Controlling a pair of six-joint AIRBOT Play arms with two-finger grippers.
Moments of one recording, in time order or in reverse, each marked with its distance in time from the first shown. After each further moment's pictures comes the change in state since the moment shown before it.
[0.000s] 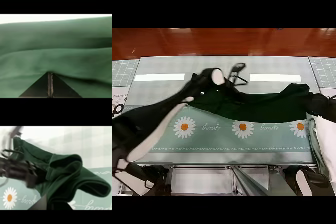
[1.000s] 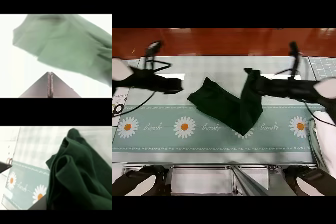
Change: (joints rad) left arm 0.653 0.800 -0.586 0.167 -0.088 -0.016; right arm 0.552 -0.622 0.171 0.272 -0.440 -0.157
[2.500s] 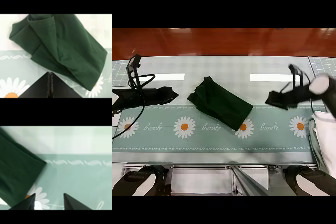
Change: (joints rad) left arm 0.034 0.167 -0.225 -0.155 0.168 0.003; right arm -0.227 -0.002 -0.139 -0.555 0.224 0.349
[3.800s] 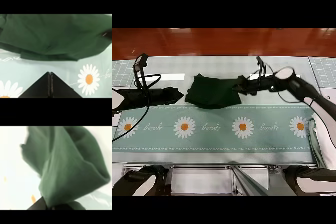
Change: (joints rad) left arm -0.077 0.000 0.000 0.000 0.033 0.000; right arm 0.199 -0.409 0.384 0.578 -0.108 -0.288
